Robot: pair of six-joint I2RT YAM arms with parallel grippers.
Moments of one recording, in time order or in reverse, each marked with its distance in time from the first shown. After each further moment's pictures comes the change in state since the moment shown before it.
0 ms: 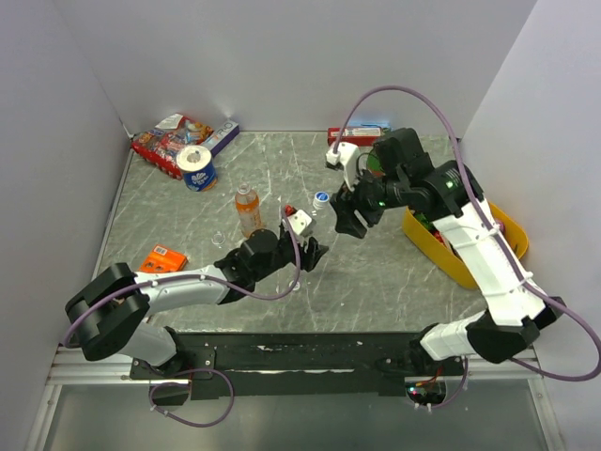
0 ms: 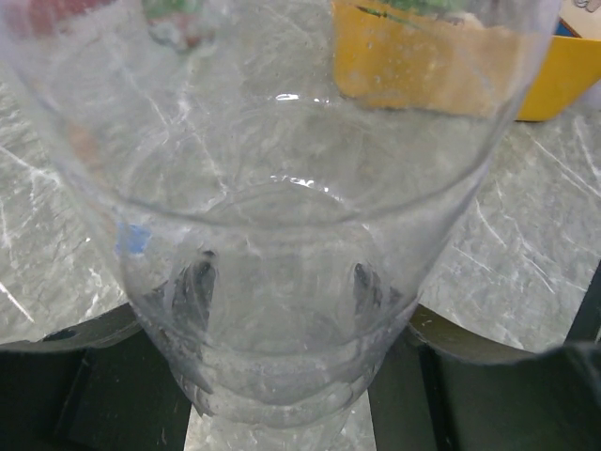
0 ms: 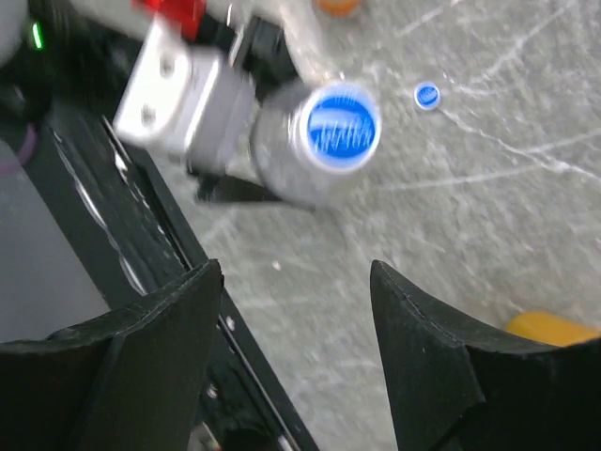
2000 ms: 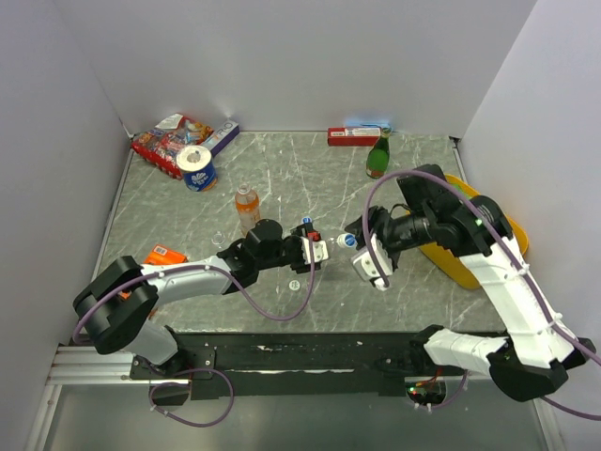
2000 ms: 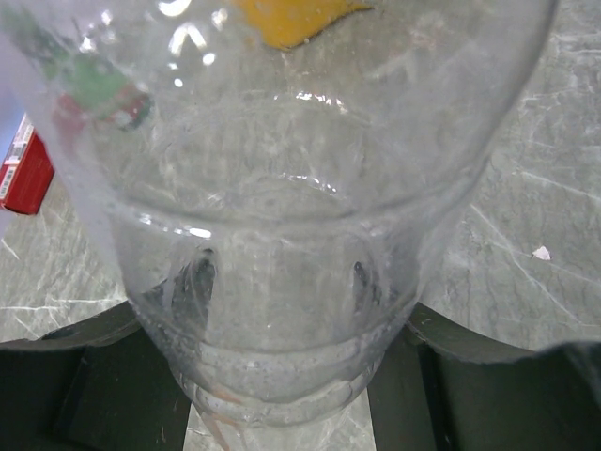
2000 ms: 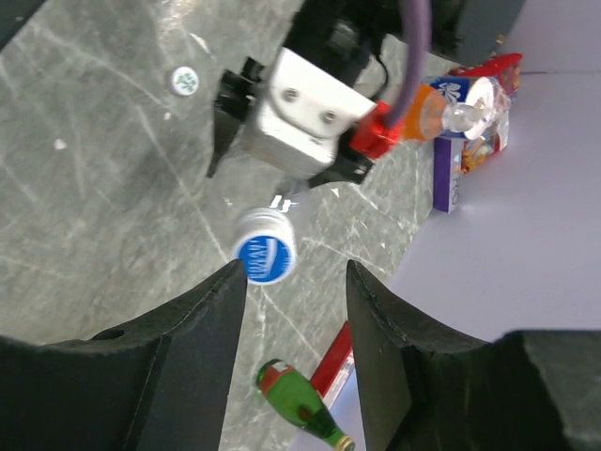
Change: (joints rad) left arm 0.068 0.056 0.067 -0.139 0.373 0.653; right arm -0.032 -0.237 -0.237 -0.120 -0.283 -1.471
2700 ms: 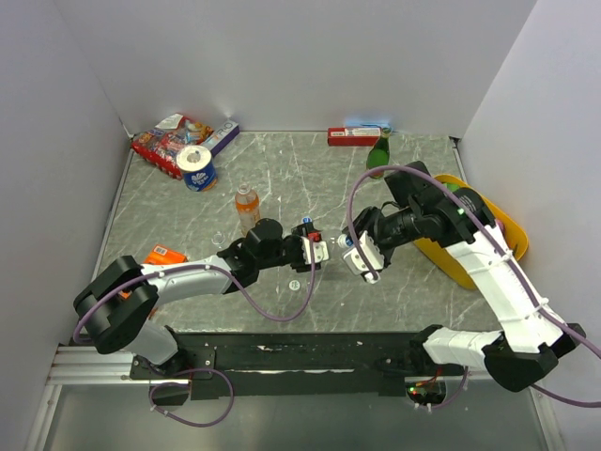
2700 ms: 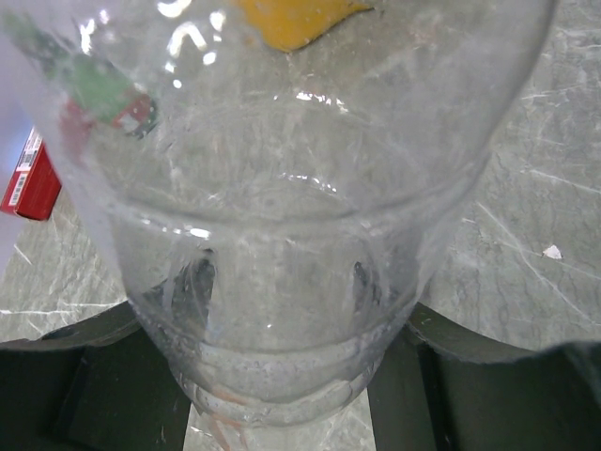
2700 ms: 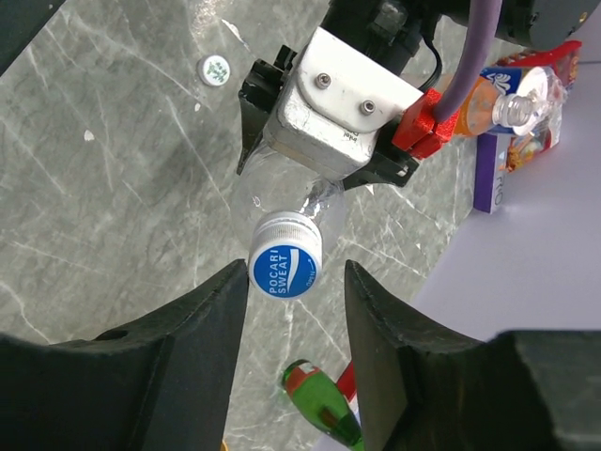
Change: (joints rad) left arm 0.001 0.004 0.005 0.001 0.000 0.026; right arm 0.003 0.042 -0.034 -0.010 0.034 -0.001
